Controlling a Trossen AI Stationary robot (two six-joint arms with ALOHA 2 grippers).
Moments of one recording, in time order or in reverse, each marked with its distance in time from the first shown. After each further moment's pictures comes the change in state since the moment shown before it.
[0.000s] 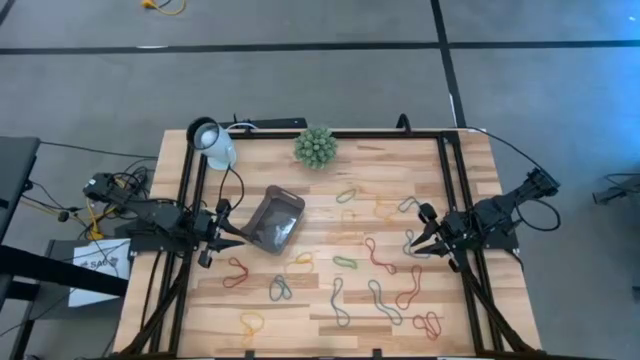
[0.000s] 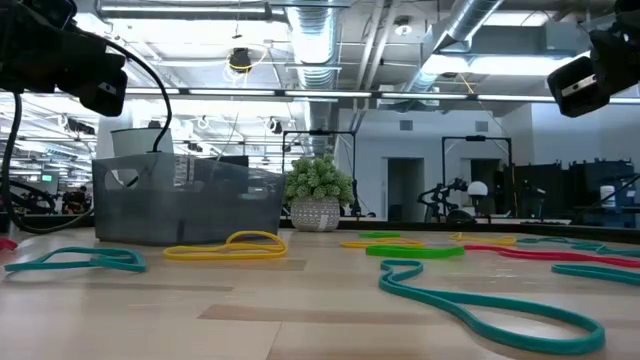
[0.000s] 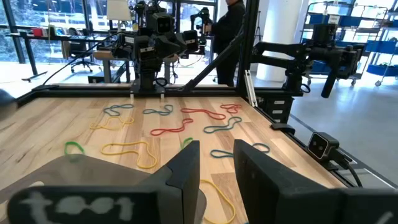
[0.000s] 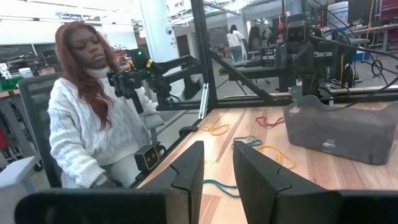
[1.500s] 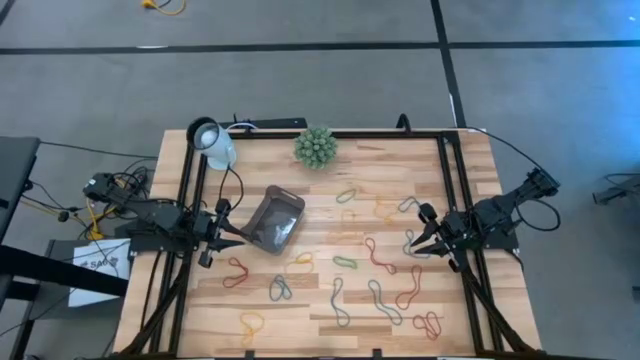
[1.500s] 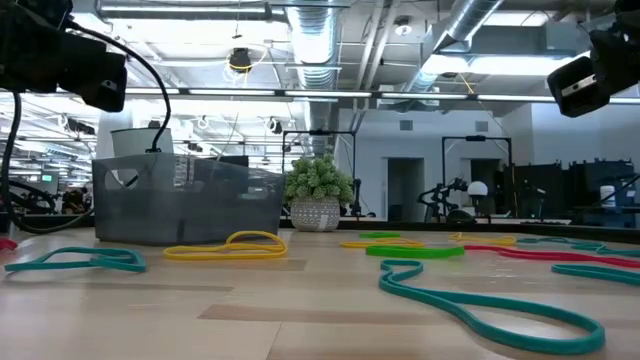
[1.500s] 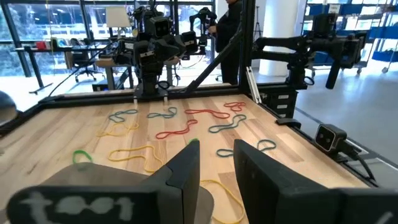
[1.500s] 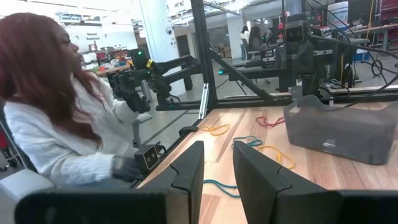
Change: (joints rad) left arm 0.000 0.000 0.000 0.002 -0.001 0.079; right arm 0.000 0.000 0.000 0.000 0.000 0.000
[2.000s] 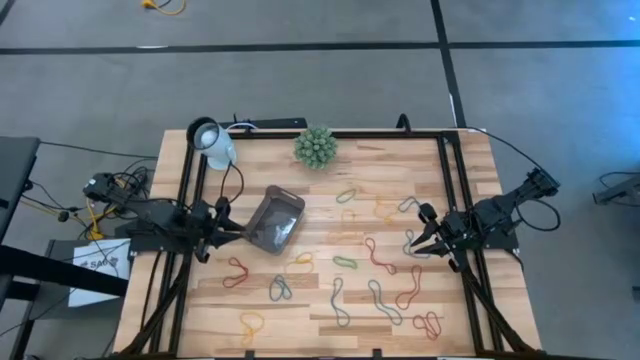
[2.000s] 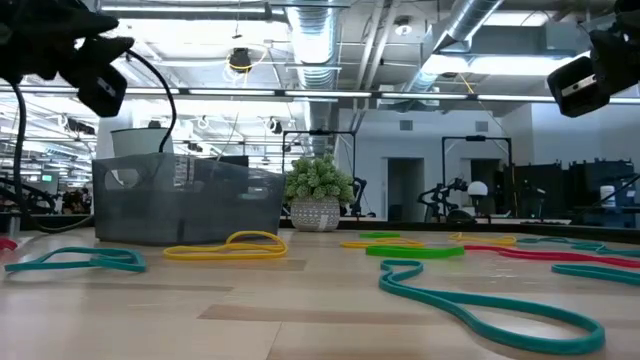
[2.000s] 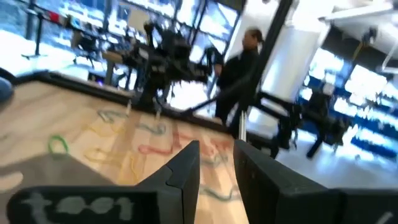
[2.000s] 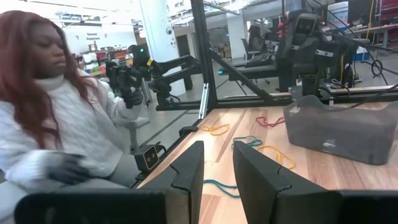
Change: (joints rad) left arm 0.000 0.000 0.000 0.139 -0.076 -0.319; right arm 0.000 0.000 0.000 0.000 0.000 0.000
